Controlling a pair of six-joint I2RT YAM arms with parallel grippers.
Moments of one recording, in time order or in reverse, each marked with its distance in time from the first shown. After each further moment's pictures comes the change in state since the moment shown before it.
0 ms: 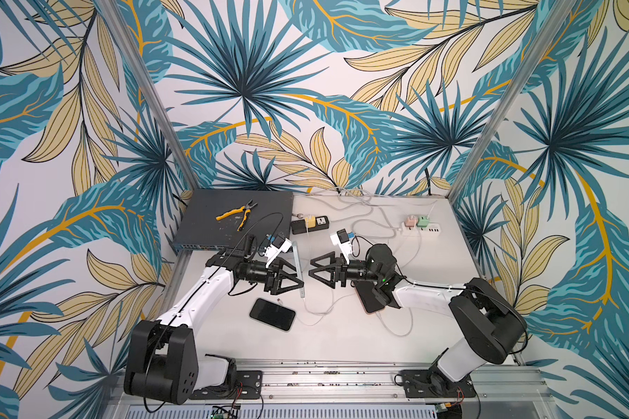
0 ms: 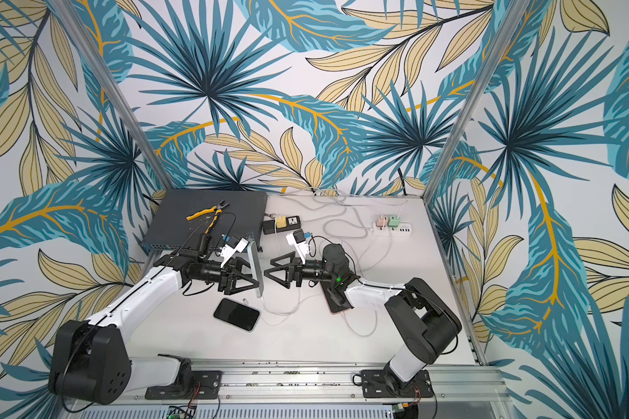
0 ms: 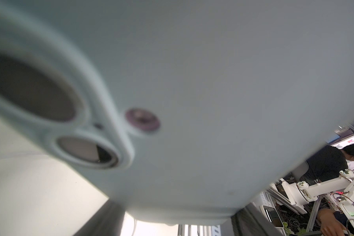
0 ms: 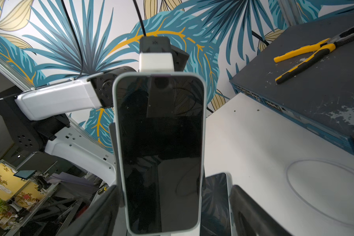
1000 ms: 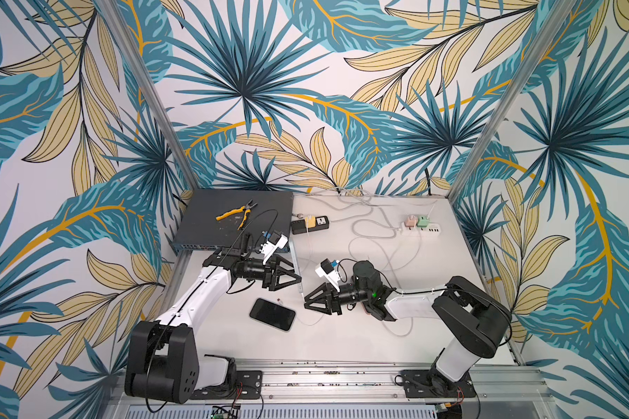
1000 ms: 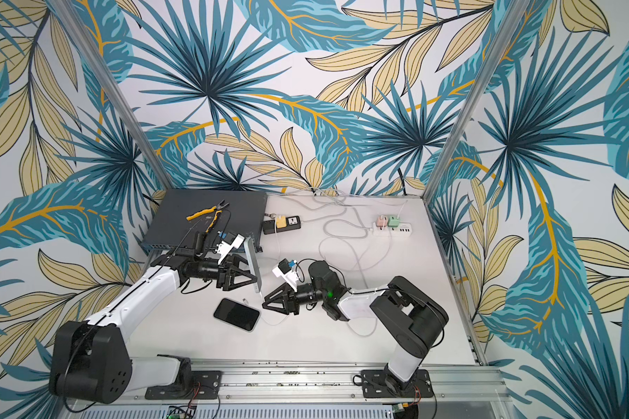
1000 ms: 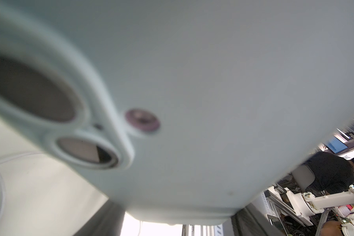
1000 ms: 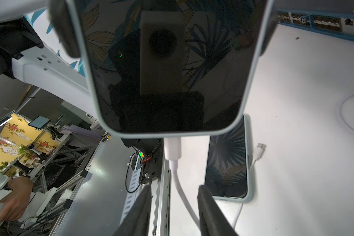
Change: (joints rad) left arm 0.044 0.000 0.000 0.056 0.001 -0.059; right arm 0.120 0.088 -0.075 -0.095 -0.064 -0.208
